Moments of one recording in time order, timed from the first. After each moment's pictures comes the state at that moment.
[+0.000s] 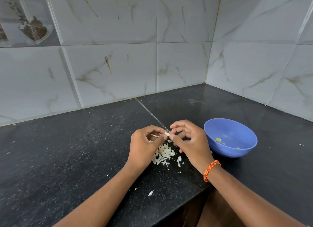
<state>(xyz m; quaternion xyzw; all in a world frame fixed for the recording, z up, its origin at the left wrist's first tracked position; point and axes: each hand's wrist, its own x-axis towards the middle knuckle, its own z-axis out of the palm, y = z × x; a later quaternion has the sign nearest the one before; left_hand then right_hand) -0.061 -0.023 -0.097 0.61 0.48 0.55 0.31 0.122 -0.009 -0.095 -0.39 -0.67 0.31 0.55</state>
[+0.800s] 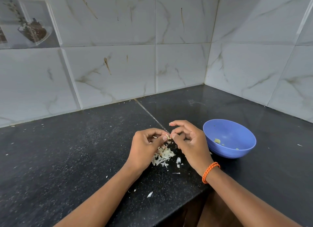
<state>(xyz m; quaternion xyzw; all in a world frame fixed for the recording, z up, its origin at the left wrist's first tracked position) -0.060 -0.023 -0.098 0.60 0.44 0.55 0.38 0.122 -0.007 -0.099 -0.39 -0.68 0.28 0.56</state>
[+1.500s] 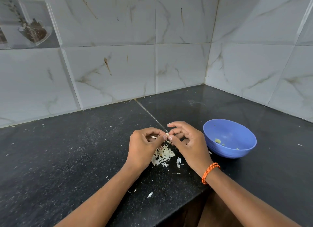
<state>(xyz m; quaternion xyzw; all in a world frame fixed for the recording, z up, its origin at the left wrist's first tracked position) -0.061 -0.024 -0.096 0.60 0.47 0.56 0.33 0.120 -0.011 -0.096 -0.41 -0.69 0.27 0.54</state>
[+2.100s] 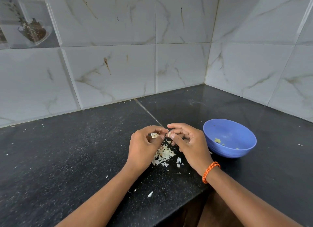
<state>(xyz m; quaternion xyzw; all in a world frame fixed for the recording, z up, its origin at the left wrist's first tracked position) -0.063 -0.020 -0.099 0.64 0.49 0.54 0.27 0.122 -0.008 -0.097 -0.41 -0.68 0.30 0.54</state>
